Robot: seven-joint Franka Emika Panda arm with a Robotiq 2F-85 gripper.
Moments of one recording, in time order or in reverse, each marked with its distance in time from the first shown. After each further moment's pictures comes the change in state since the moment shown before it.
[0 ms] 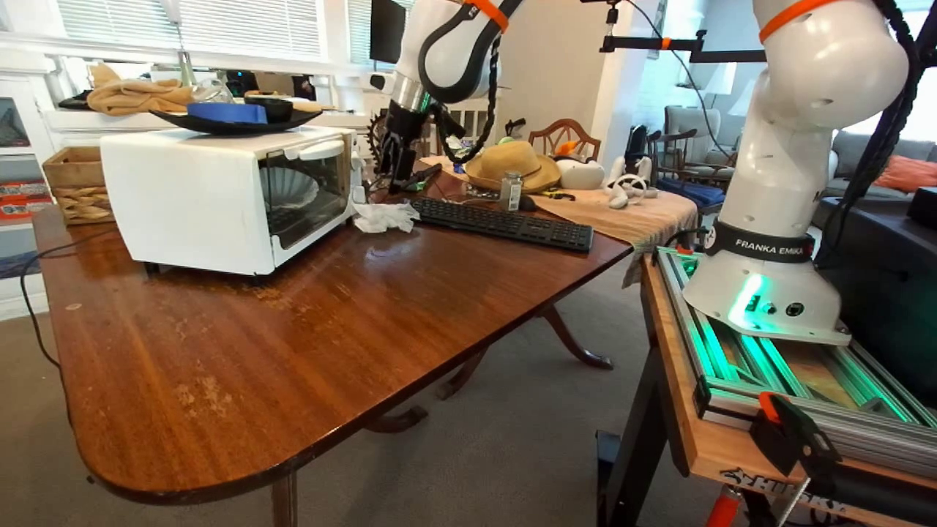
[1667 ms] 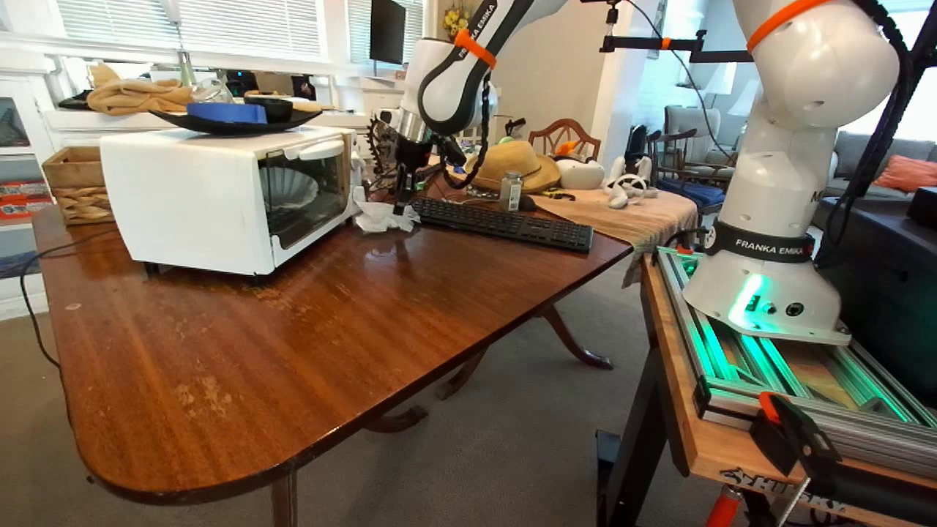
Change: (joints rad) arm -0.079 0.140 0.022 0.062 -0.002 0.007 0.132
